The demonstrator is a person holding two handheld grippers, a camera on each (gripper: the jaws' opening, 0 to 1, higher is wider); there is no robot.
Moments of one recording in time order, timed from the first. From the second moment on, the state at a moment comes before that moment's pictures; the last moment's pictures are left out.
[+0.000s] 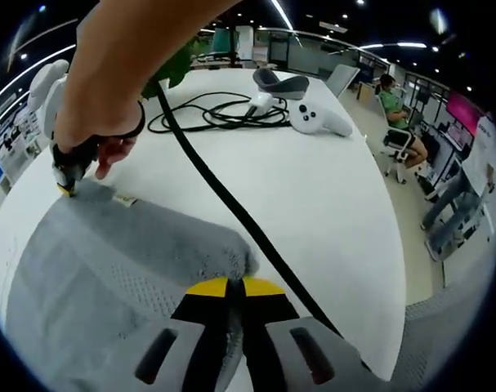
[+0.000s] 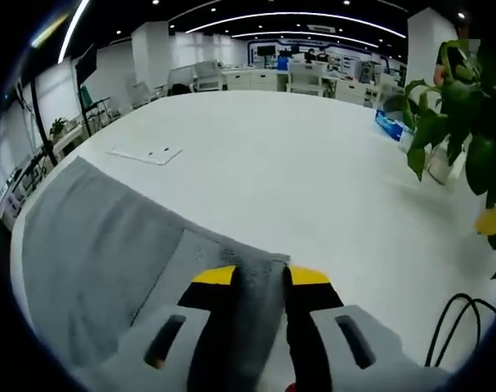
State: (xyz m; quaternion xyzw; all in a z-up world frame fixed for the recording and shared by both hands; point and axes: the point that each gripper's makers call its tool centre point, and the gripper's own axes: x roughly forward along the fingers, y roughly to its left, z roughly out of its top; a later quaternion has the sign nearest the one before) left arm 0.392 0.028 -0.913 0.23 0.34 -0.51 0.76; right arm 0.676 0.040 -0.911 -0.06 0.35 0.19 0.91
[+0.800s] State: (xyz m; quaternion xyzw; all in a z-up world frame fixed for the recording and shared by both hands) left arm 0.383 0.003 -0.891 0.18 0.34 -0.50 0.77; right arm 0.662 0.017 -0.886 -0.09 0.34 0.23 0.91
